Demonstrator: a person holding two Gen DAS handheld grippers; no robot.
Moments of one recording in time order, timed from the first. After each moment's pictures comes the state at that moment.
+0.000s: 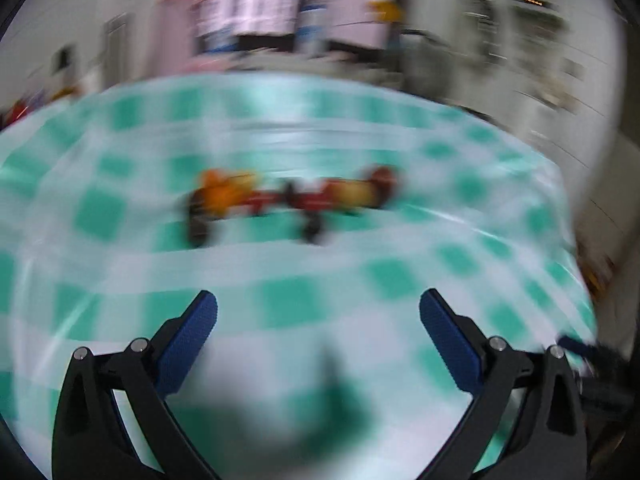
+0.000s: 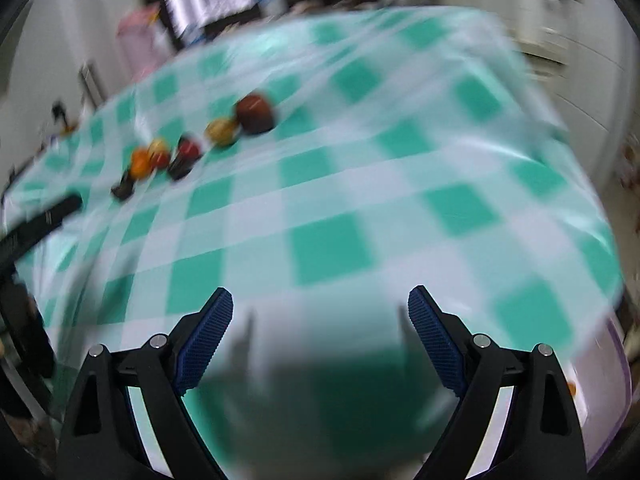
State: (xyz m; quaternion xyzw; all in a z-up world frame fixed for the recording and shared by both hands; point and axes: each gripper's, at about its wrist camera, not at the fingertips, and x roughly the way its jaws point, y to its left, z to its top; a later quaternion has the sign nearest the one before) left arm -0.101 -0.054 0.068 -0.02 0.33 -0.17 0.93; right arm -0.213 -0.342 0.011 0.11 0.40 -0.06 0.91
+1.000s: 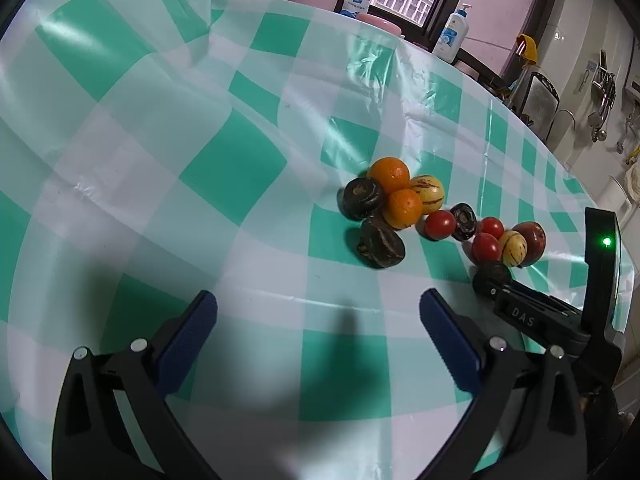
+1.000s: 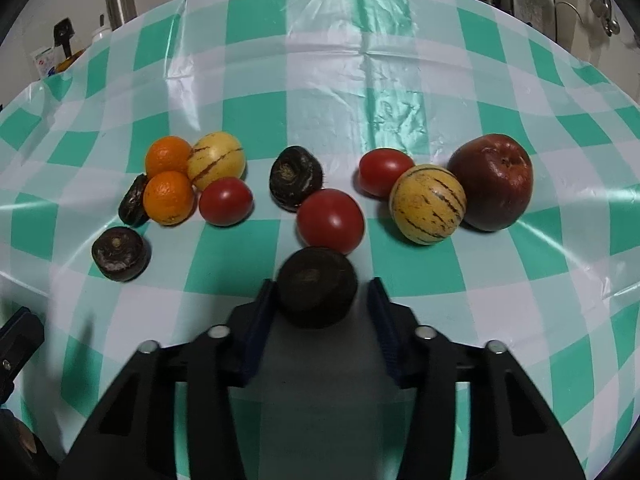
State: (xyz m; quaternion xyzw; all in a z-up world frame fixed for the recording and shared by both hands) left arm -0.008 0.067 0.020 -0.13 0.39 -0.06 0.91; right arm 0.049 -0.207 -0.001 0.02 0.43 0.00 0.90
